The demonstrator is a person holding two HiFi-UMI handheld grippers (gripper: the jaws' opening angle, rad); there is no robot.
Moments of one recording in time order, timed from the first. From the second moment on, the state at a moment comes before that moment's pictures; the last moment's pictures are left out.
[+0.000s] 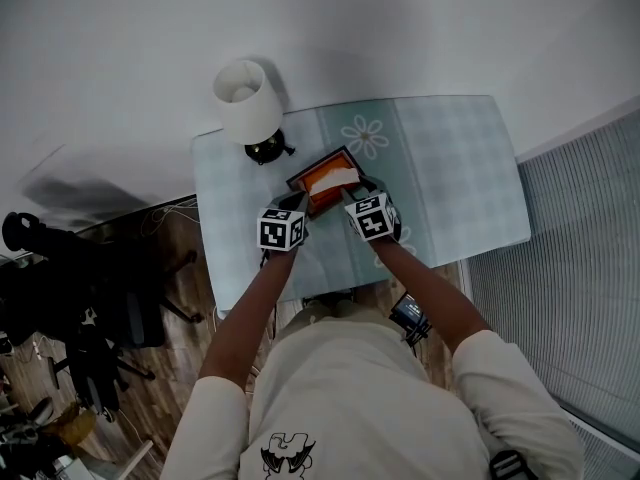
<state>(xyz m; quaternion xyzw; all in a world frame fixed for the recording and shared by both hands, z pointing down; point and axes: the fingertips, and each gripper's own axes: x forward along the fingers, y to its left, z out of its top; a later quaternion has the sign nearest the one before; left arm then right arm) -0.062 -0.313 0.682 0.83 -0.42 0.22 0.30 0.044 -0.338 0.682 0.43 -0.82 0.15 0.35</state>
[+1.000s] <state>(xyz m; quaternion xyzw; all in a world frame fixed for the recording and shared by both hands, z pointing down) -0.069 -0.312 0.683 0.83 -0.41 0.22 0.31 0.038 -0.353 0.682 0.45 -0.82 0.17 0.32</state>
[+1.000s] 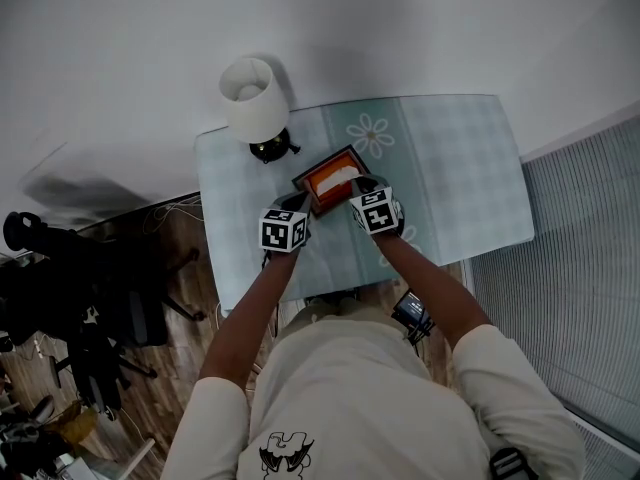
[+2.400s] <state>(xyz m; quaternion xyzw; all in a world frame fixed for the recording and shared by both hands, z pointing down) -0.060 -0.194 0.560 0.87 -0.43 0.11 0.22 0.028 -0.201 0.549 0.44 -0.86 0.19 0.17</state>
